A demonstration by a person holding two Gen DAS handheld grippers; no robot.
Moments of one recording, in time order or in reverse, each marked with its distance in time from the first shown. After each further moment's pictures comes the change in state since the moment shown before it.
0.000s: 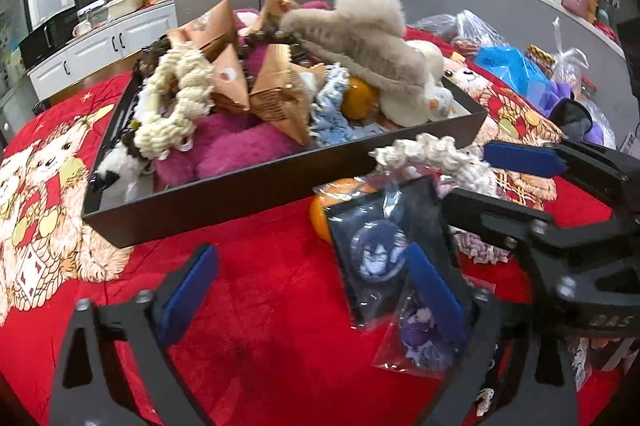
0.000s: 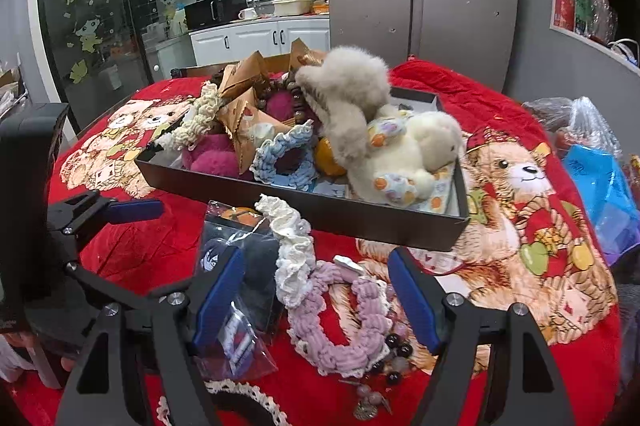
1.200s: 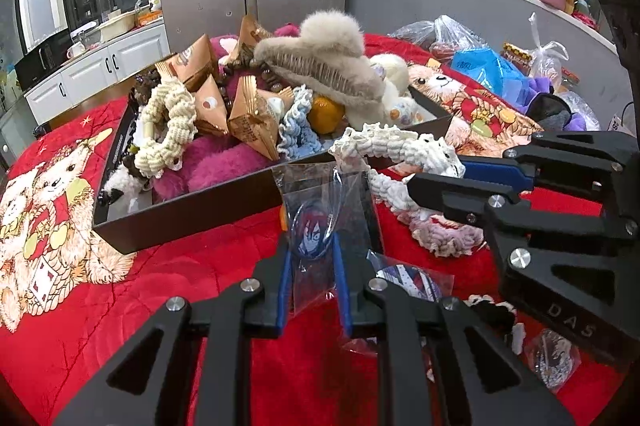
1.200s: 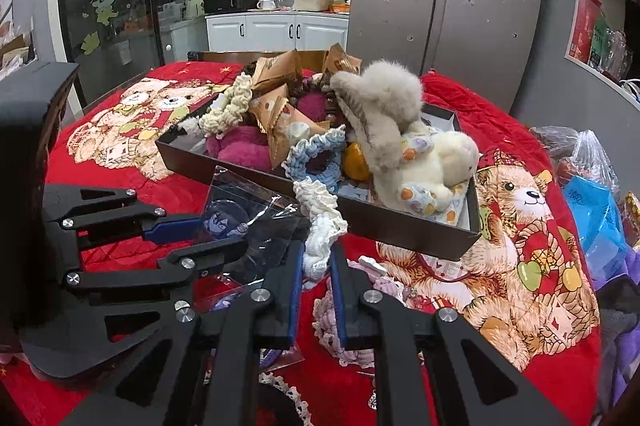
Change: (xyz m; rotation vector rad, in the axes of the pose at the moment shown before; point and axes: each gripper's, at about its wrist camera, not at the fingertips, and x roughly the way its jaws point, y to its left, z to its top) left arm -0.030 -0.017 -0.004 0.050 -0.057 -0.004; right arm -0.013 0.025 0.002 -0.110 0.006 -0.027
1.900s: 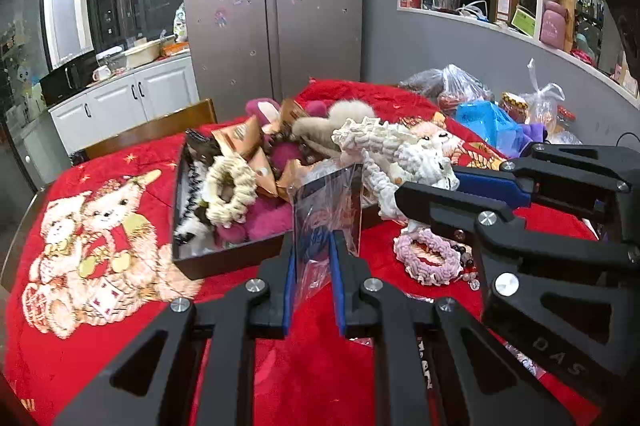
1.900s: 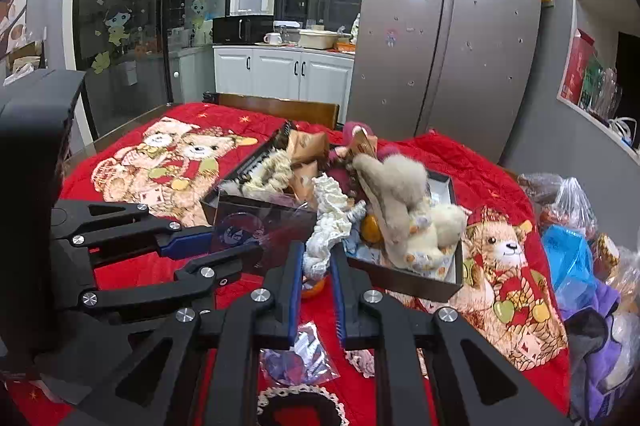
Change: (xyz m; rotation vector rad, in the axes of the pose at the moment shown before) left arm -0.081 0.012 0.023 -0.022 -0.120 0.072; right arm -0.064 0.037 0.038 -0.033 -0.124 -0.018
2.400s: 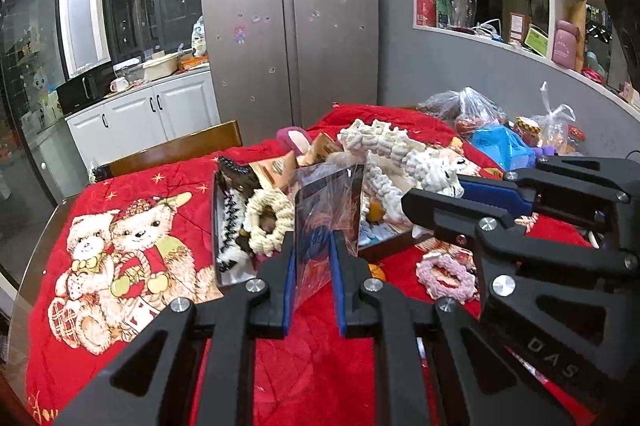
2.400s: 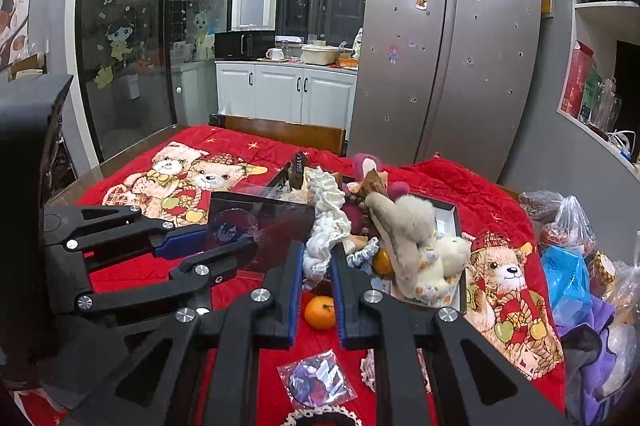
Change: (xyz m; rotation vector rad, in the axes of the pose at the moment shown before) left arm -0.024 0.024 0.026 -0.011 -0.045 0.056; right arm -0.013 0.015 0.033 0.014 -0.041 0.006
